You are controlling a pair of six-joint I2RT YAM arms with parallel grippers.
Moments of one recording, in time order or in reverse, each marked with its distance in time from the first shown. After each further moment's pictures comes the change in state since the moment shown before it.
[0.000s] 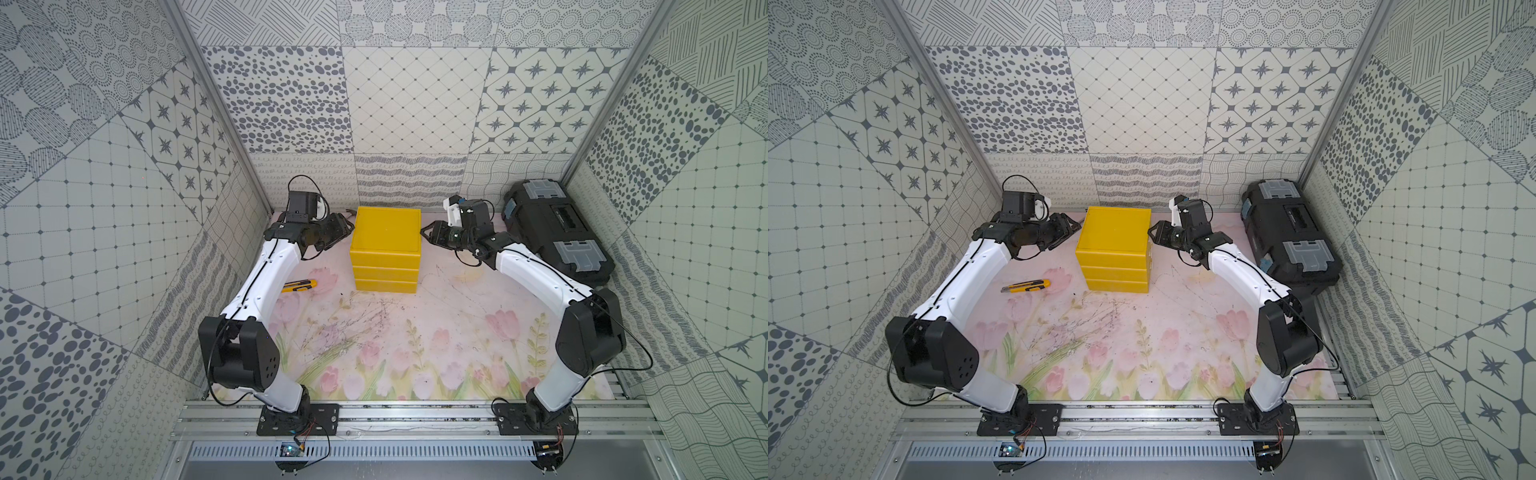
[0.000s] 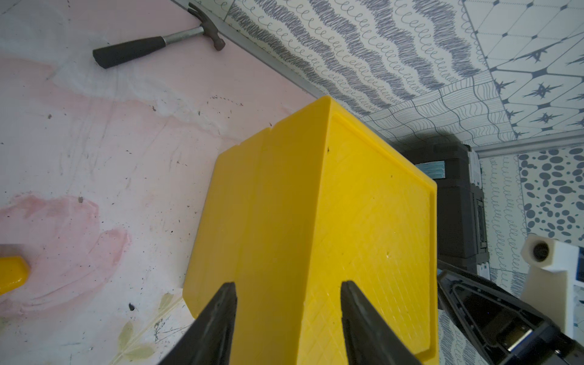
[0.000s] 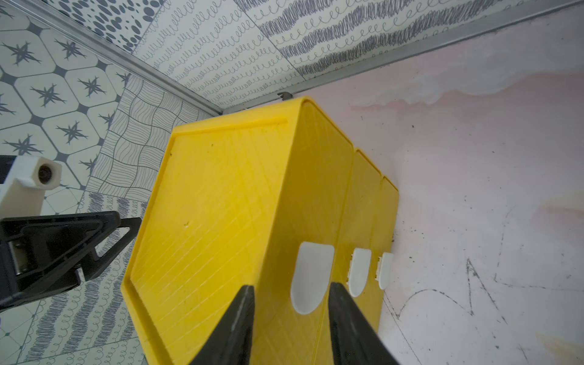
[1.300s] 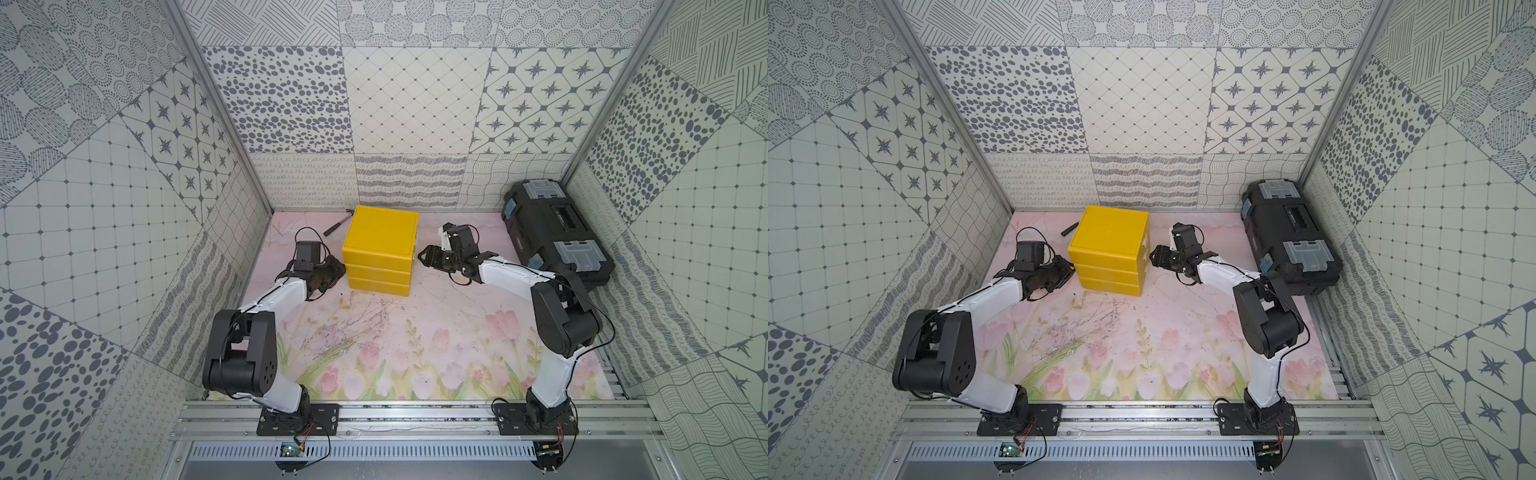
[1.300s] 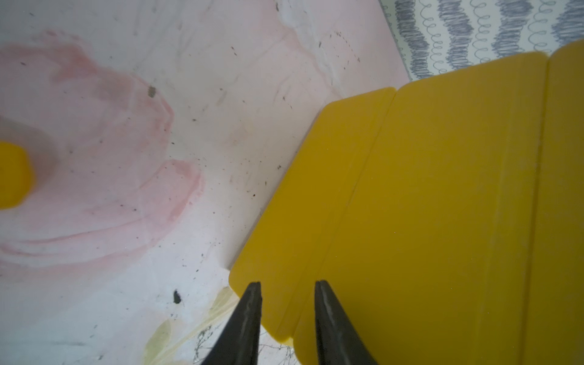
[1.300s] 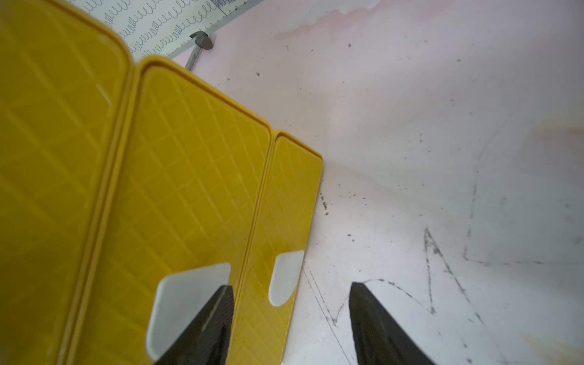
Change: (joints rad) left arm 0.035 -0.049 -0.608 0.510 -0.038 -0.228; right arm -0.015 0.128 -0.220 0.196 0.069 -0.024
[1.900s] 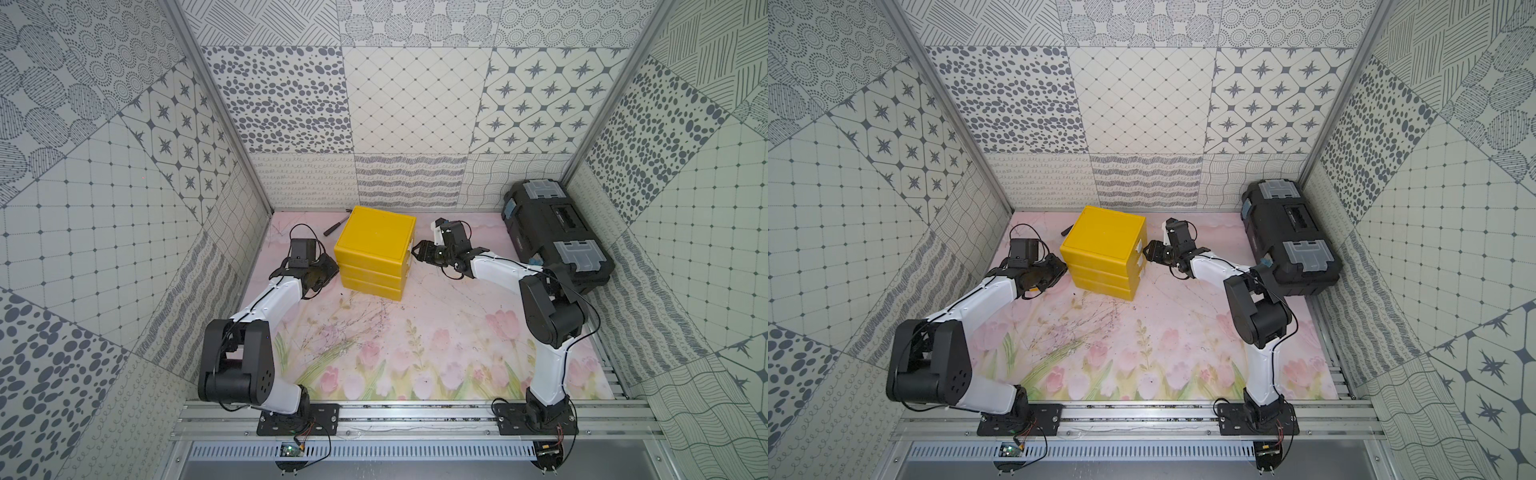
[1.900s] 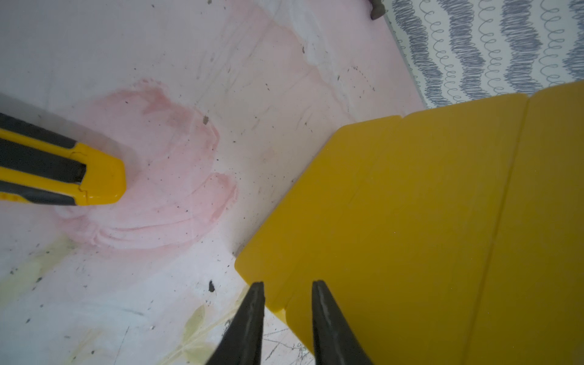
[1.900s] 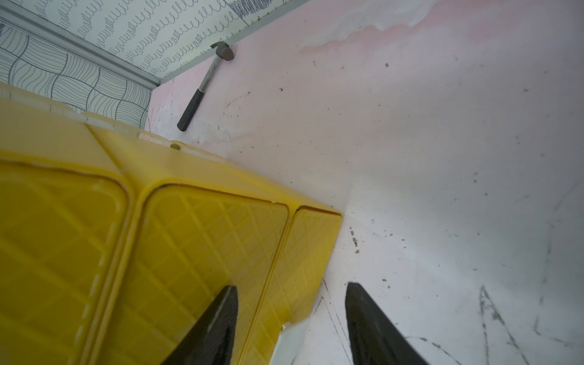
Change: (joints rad) left arm 0.031 -0.039 0.041 -0.107 -0.102 0.007; right arm 0.039 0.130 0.128 0.040 -0.035 0.013
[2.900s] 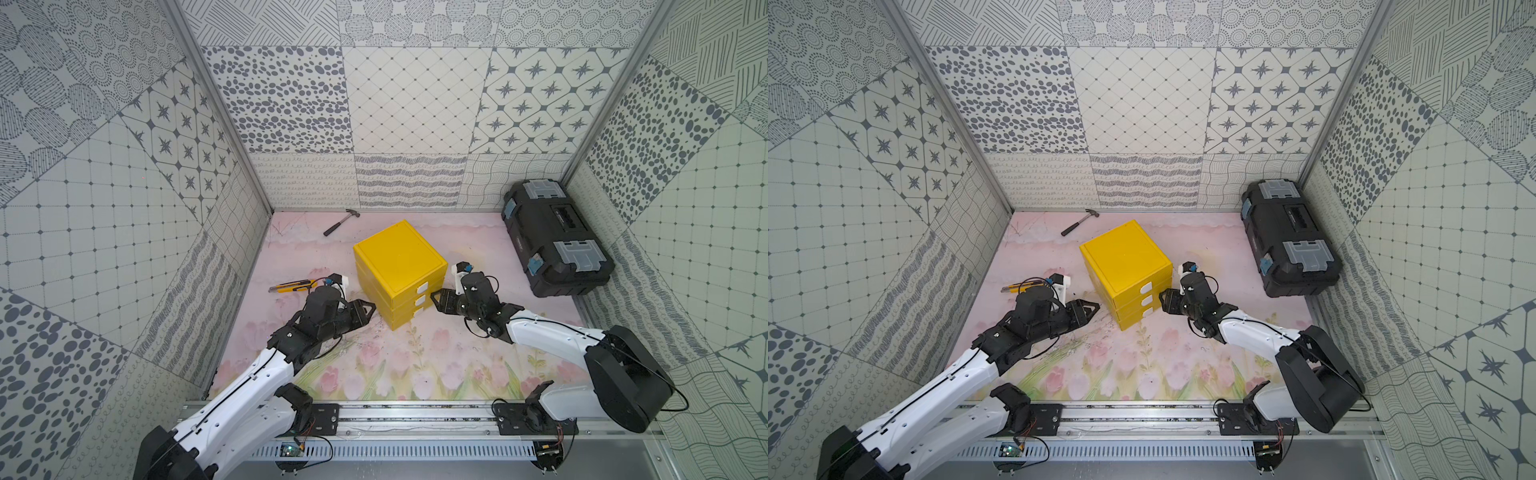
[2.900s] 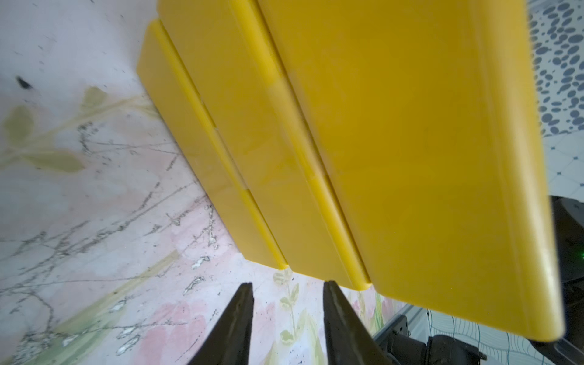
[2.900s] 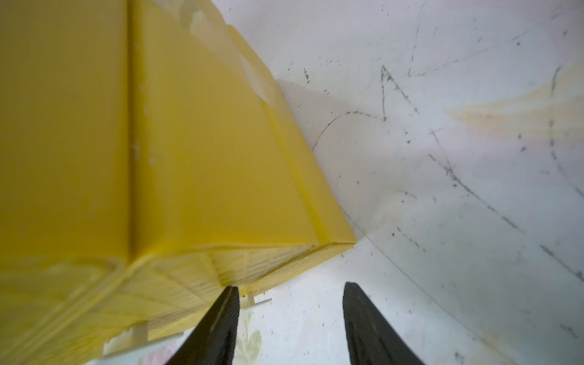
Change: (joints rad) left arm -0.437 -0.664 -0.364 -0.074 -0.026 -0.011; right arm 0.106 -0.560 -0.685 0.132 0.204 0.018
